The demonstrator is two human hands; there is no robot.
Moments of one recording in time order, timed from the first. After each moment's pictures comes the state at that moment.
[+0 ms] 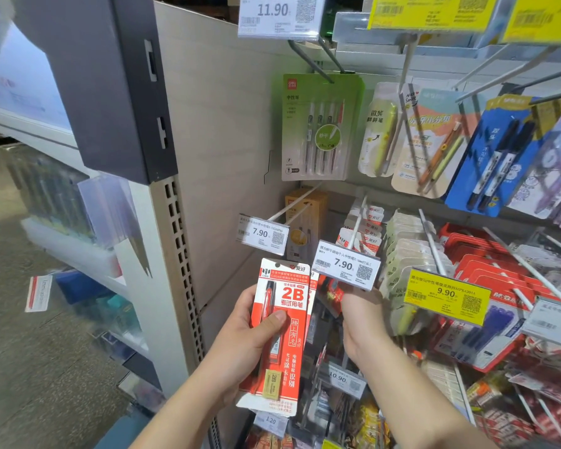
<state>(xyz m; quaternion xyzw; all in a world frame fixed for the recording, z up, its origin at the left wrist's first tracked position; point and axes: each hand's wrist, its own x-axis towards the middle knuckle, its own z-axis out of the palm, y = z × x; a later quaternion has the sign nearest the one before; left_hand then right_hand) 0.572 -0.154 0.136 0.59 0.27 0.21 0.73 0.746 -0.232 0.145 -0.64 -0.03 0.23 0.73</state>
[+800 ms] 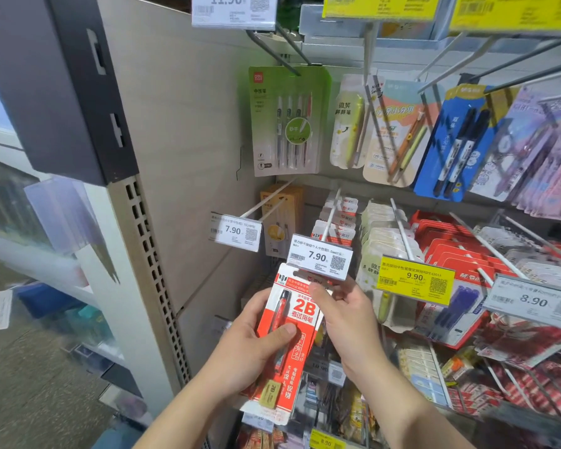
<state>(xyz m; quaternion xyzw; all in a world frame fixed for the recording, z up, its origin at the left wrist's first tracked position) 0.594 -0.167 0.123 0.65 0.17 0.18 0.72 0.724 -0.278 0.152 -0.63 -0.21 0.20 0.72</state>
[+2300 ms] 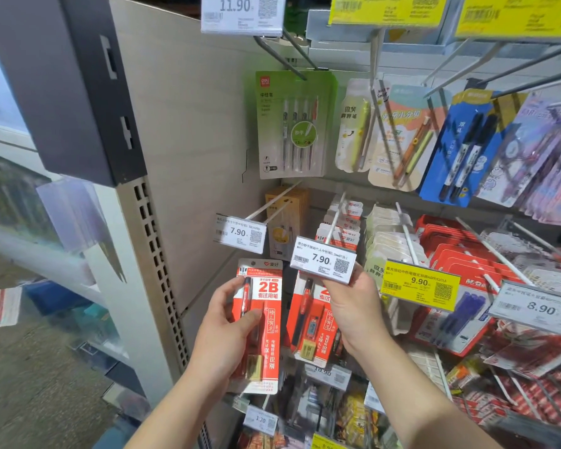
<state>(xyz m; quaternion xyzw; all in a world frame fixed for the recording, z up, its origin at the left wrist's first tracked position) 0.586 -0.153 0.132 0.58 0.32 0.30 0.69 0.742 -0.261 0.170 -0.63 -0.21 0.19 0.72</state>
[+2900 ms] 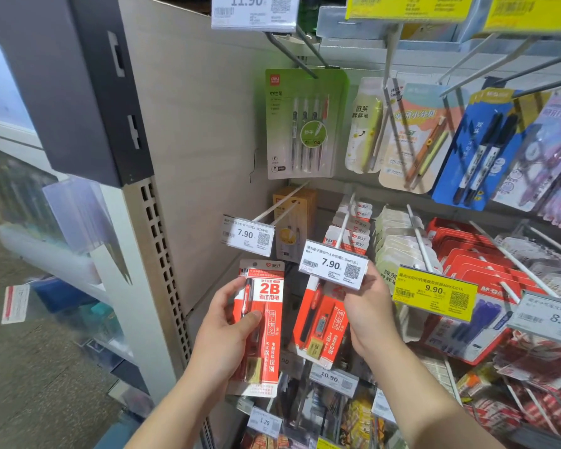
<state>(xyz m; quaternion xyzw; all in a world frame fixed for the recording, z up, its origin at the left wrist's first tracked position) 0.583 -0.142 0.126 0.59 0.33 0.30 0.68 0.753 -0.258 0.166 -0.61 -0.18 0.21 0.74</state>
